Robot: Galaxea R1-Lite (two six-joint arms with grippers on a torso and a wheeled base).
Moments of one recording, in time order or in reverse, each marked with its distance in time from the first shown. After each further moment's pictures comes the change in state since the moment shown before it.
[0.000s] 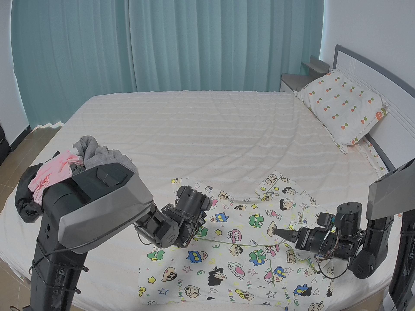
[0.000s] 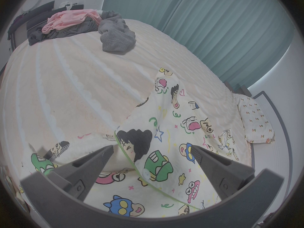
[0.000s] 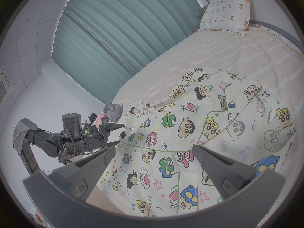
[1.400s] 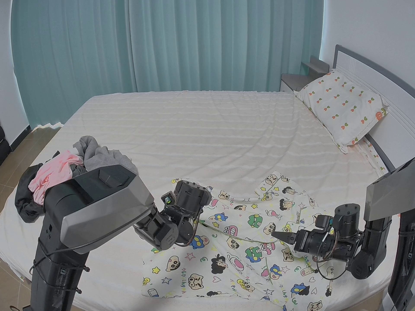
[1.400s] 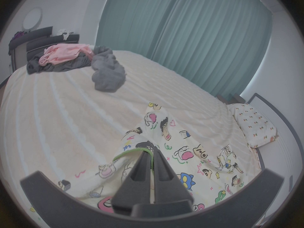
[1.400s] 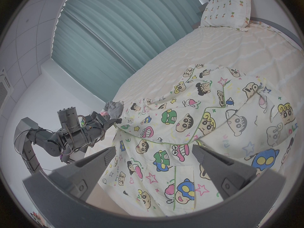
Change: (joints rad) left arm 0.007 0.006 0.034 -0.276 0.232 0.254; right arm -0.002 0.020 -0.005 0.000 0.027 0.011
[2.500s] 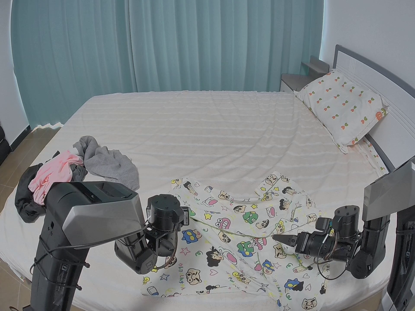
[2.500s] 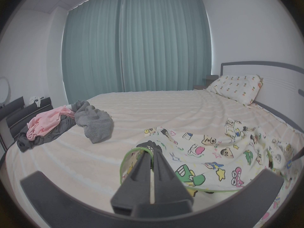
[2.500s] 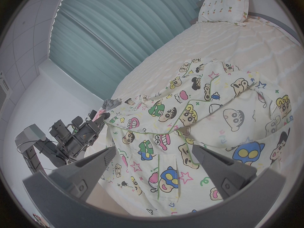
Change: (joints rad) left arm 0.041 0.027 0.350 -0.691 -0.024 0.737; right arm -0.019 0.033 0.004 0.000 0.029 -0.008
